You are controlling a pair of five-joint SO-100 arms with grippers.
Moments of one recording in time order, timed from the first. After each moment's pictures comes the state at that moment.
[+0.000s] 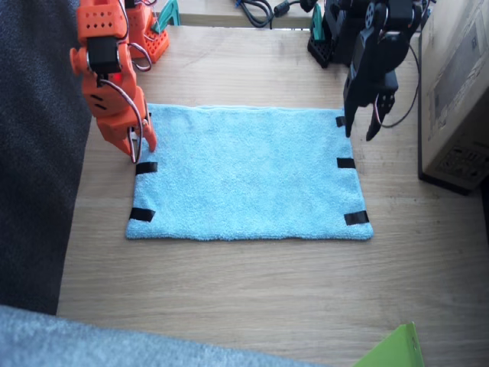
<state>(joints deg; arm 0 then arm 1) 81.9 94.3 118.1 72.2 97.1 97.3 68.6 92.2 80.8 81.7</state>
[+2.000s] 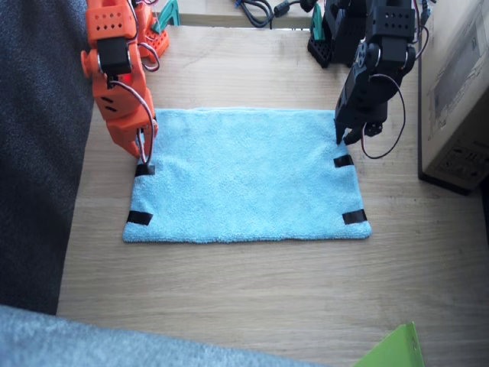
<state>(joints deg) 78.3 75.0 101.8 81.5 98.4 99.8 67.9 91.7 80.2 82.2</state>
